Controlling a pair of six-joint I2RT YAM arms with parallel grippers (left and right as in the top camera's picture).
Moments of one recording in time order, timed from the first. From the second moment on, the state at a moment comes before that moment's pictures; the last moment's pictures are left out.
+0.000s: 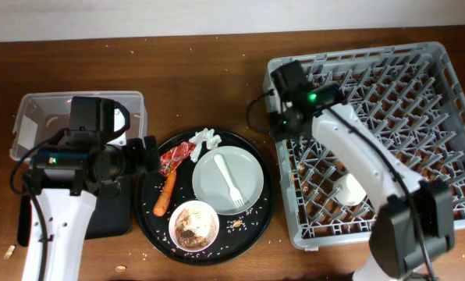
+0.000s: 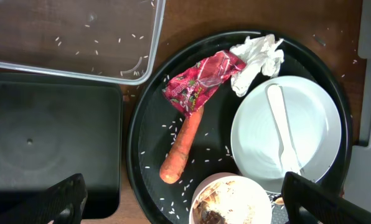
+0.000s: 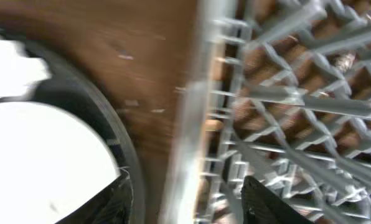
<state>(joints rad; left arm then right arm) -0.07 1.27 1.33 -1.21 0.04 -0.24 0.41 1.77 1.47 -0.92 0.06 0.15</state>
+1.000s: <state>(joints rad) -0.07 1.27 1.33 -1.21 0.04 -0.24 0.39 1.73 1.49 -1.05 0.07 0.20</state>
